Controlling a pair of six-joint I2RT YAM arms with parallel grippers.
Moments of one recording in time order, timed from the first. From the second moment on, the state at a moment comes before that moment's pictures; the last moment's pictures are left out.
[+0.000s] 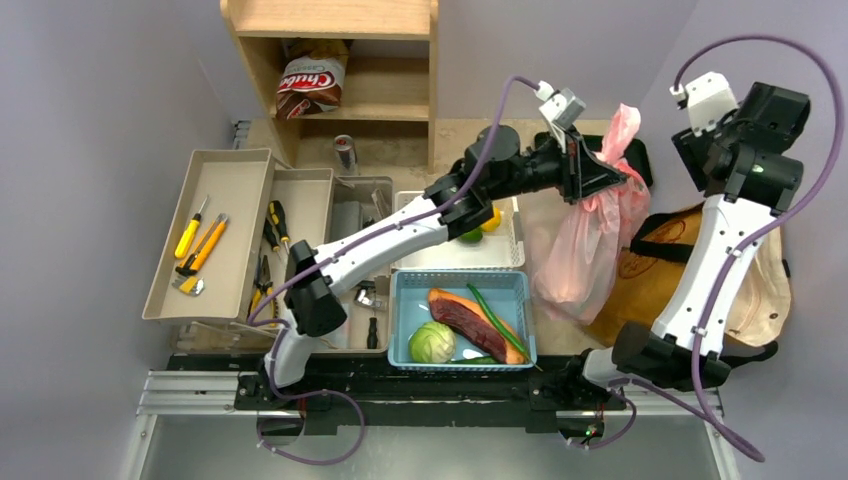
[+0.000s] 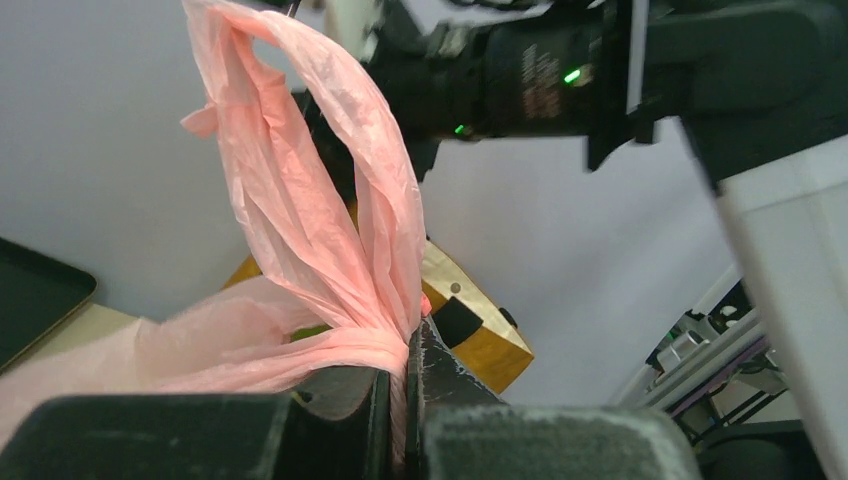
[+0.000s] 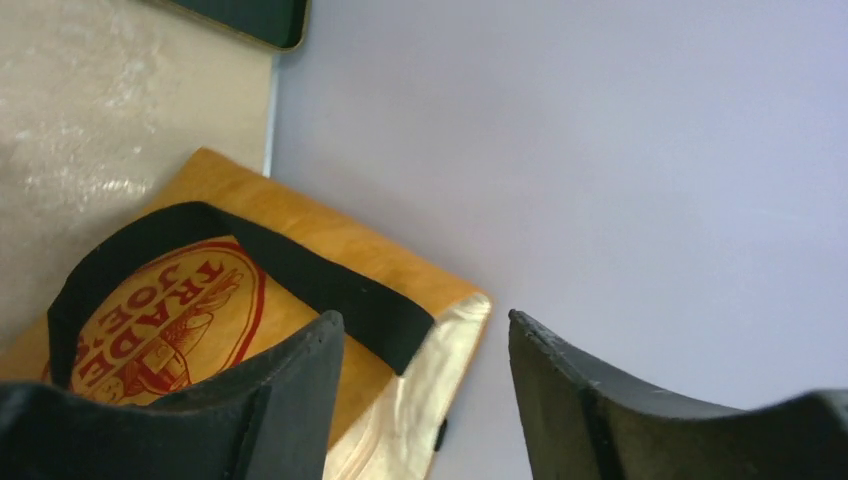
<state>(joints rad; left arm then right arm) -1.04 2.04 2.18 0.12 0.35 -0.52 -0.43 1.40 1.93 -1.13 0.12 -0.86</state>
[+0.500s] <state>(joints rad) -1.07 2.28 2.07 0.22 0.32 -0.56 -0.44 1.27 2.10 -1.46 -0.18 -0.68</state>
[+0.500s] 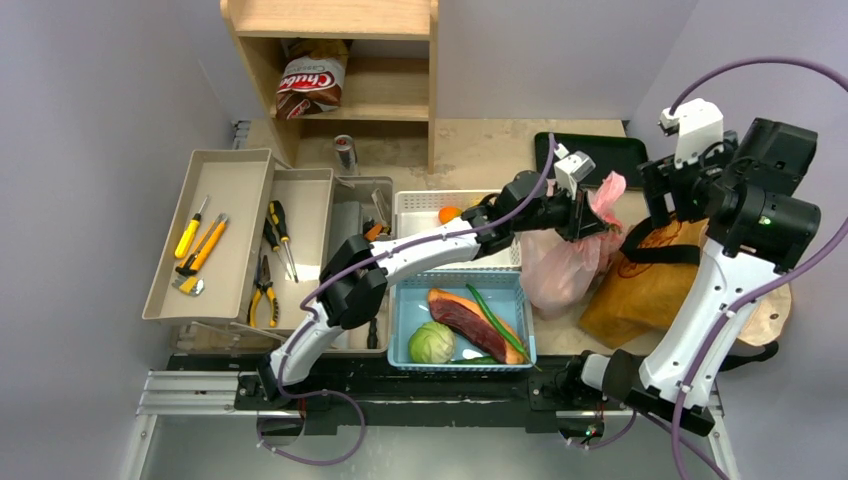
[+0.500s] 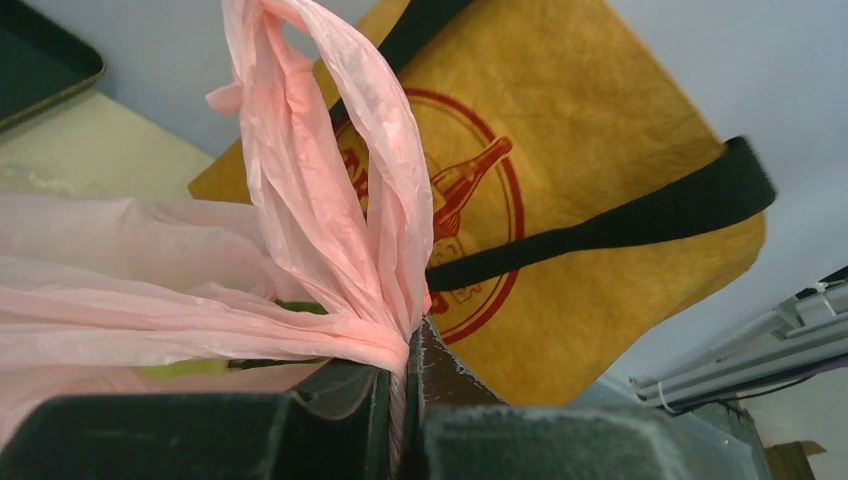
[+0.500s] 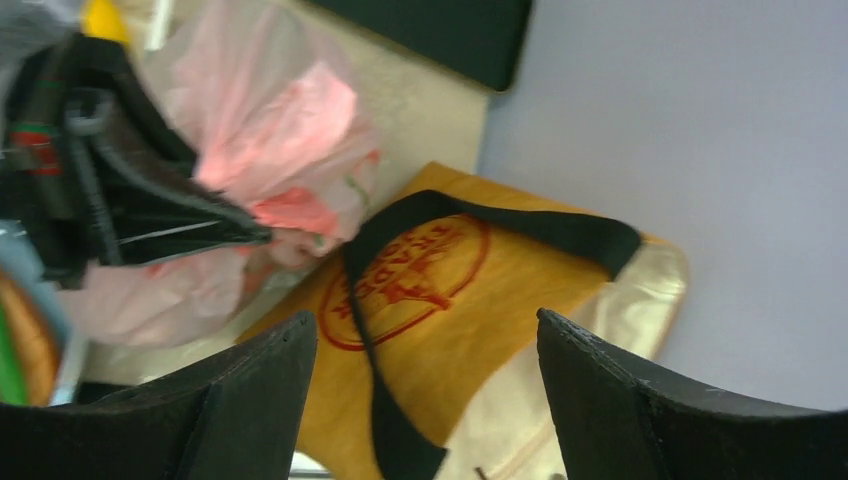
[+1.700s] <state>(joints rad) -0.95 2.19 1.85 0.25 0.43 -0.66 -0.43 1.19 1.76 -1.41 -0.53 -0.53</state>
